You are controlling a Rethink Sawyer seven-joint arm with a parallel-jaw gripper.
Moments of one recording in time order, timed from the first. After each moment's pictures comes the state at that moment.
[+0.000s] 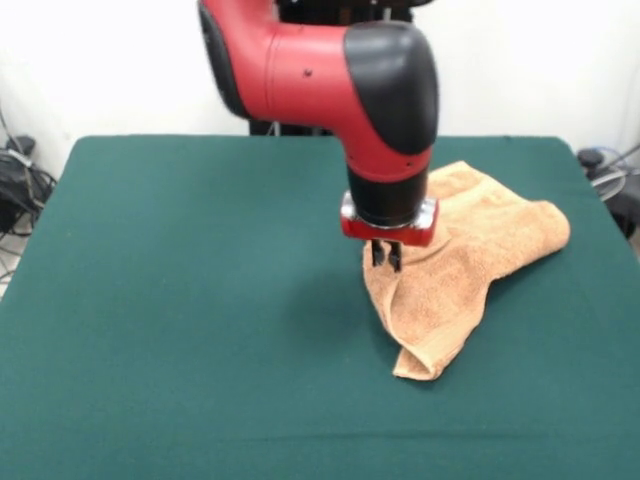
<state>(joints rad) -0.27 -0.35 0.07 1.60 0.07 0.55 1.69</state>
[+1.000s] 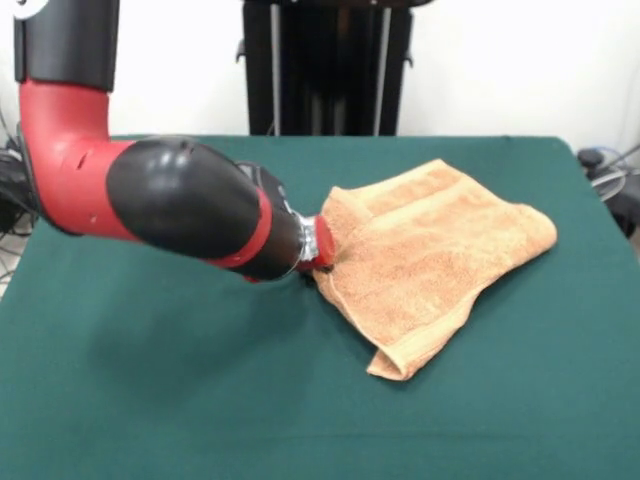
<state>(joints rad) -0.61 -0.11 0.31 1.17 -0.07 1.24 1.33</state>
